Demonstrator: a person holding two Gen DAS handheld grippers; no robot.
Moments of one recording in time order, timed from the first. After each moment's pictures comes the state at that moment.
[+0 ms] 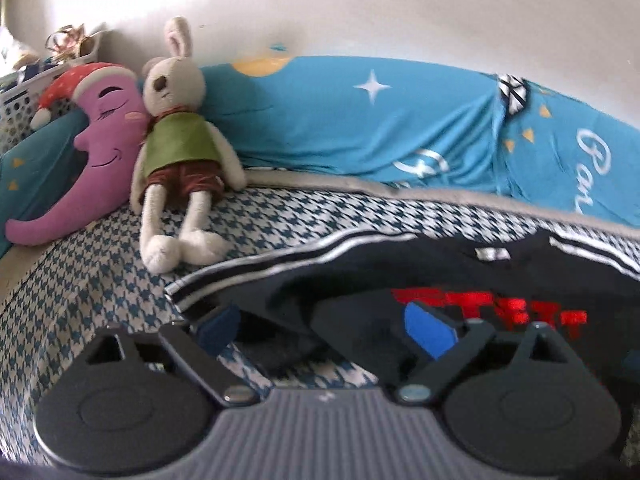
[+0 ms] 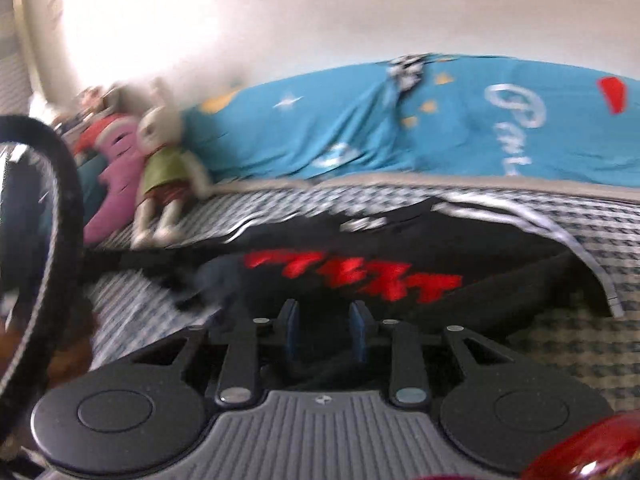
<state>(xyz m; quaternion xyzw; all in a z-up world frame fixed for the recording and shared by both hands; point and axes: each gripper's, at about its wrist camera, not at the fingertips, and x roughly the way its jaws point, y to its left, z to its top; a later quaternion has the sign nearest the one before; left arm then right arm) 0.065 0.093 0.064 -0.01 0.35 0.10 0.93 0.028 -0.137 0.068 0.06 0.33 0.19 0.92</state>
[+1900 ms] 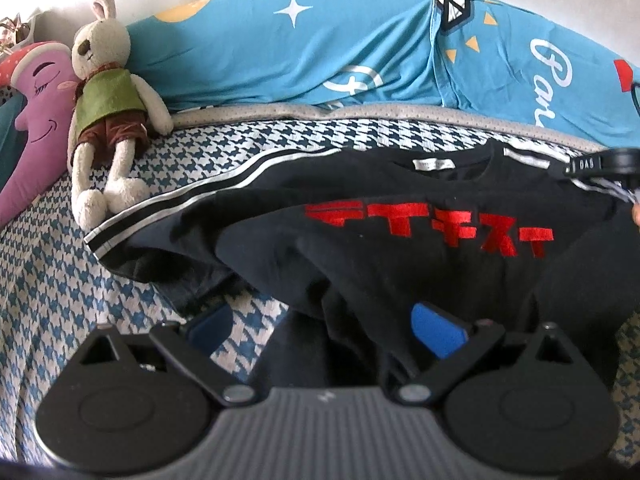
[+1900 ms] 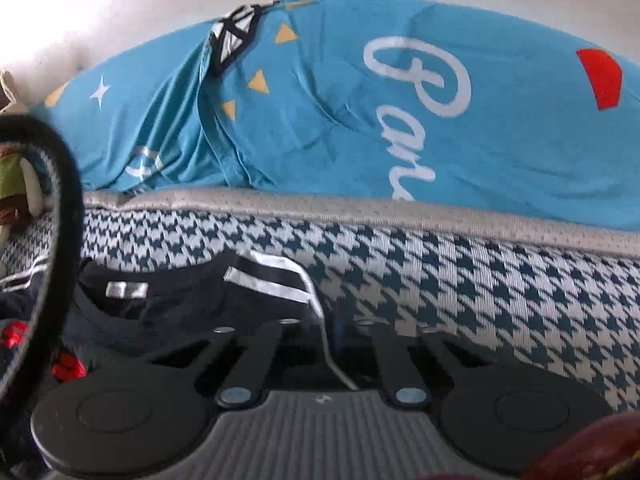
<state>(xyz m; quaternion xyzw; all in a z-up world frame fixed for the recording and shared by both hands) 0.075 0.044 0.025 0.01 0.44 0.05 0.90 0.192 -0.208 0.016 0.00 0.36 0.09 0.93</state>
